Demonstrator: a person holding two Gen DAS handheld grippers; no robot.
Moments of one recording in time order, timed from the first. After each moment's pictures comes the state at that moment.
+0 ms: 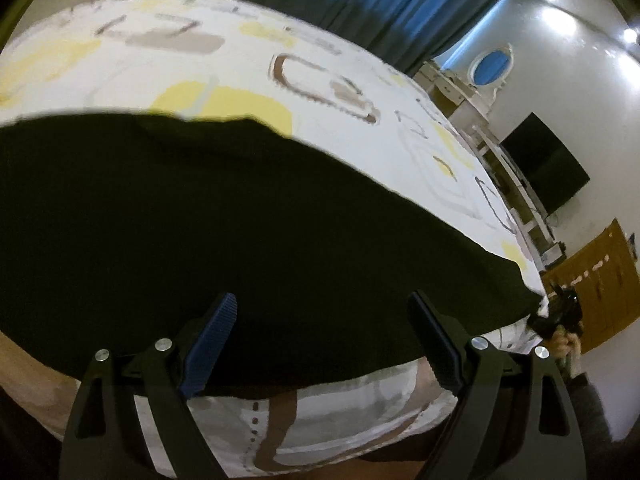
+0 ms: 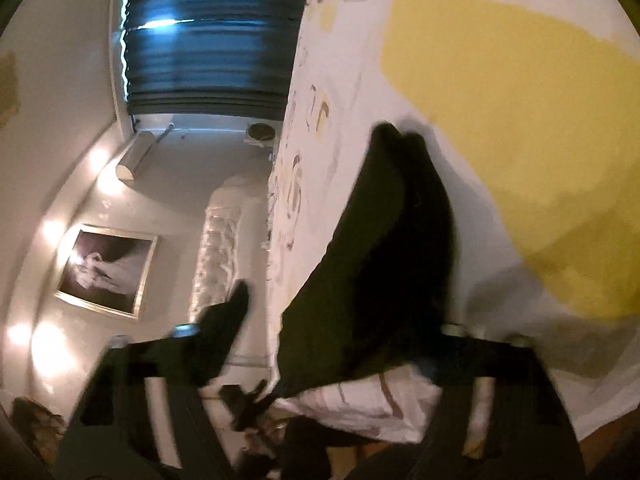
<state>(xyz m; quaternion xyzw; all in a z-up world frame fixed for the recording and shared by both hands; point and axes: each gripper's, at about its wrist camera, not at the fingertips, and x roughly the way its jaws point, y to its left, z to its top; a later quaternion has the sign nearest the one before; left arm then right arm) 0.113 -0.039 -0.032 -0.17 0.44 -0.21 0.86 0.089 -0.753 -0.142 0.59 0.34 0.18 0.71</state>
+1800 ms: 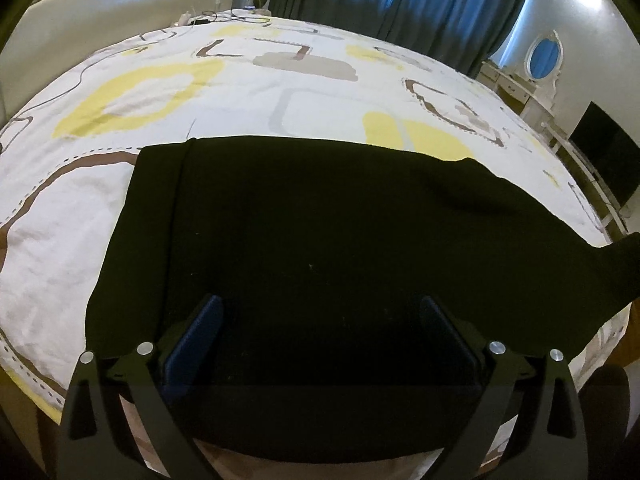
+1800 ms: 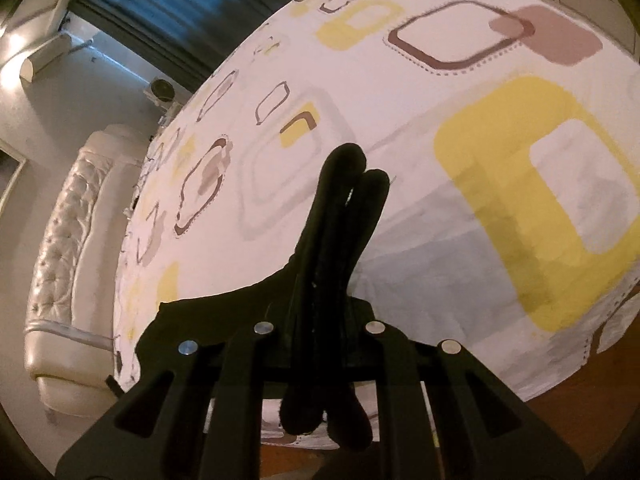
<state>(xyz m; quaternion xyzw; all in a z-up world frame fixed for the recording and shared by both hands) 0.140 0.131 -0.078 -0.09 0.43 -0.09 0.89 0.138 -0.637 0.033 0.34 0.45 0.00 0.82</state>
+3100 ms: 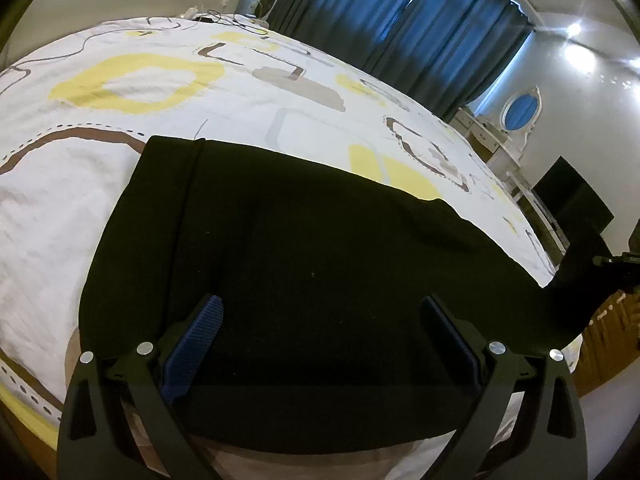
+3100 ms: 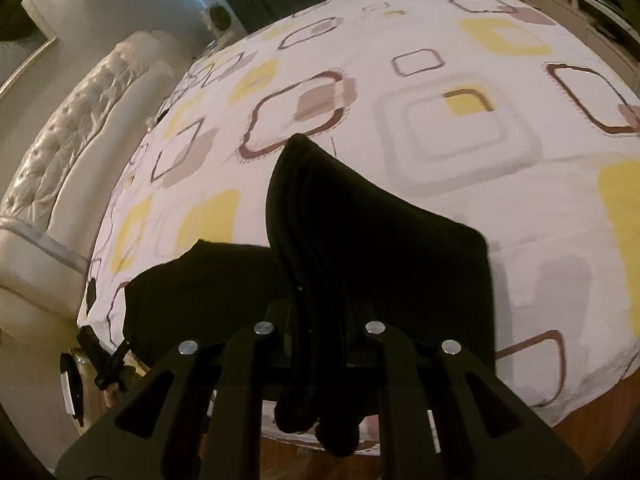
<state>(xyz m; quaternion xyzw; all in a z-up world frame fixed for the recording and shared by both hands) 0.130 0.158 -0.078 -0.19 0.39 -0.14 0.89 0.204 -0.386 0.061 0.19 0.49 0.08 0.85</state>
